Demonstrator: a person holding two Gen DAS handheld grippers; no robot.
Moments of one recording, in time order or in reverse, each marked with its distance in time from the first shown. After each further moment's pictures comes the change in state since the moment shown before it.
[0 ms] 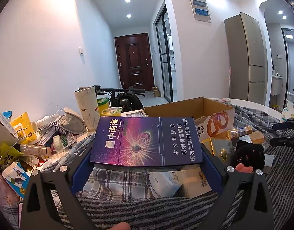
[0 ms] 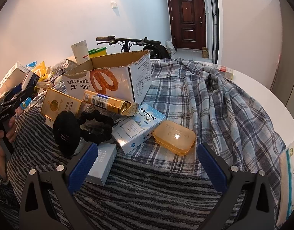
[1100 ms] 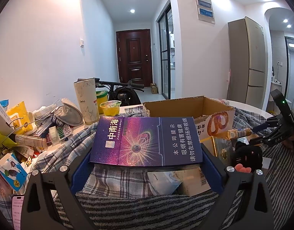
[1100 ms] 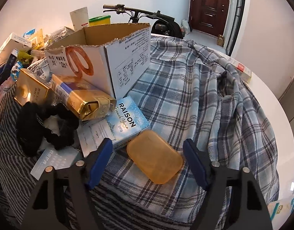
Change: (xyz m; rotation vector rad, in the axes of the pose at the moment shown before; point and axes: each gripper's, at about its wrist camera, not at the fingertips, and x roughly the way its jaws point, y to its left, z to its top) left arm 0.006 0.009 -0.002 -0.066 0.037 -0.033; right arm 0.067 -0.023 0.037 -0.175 0.226 0.024
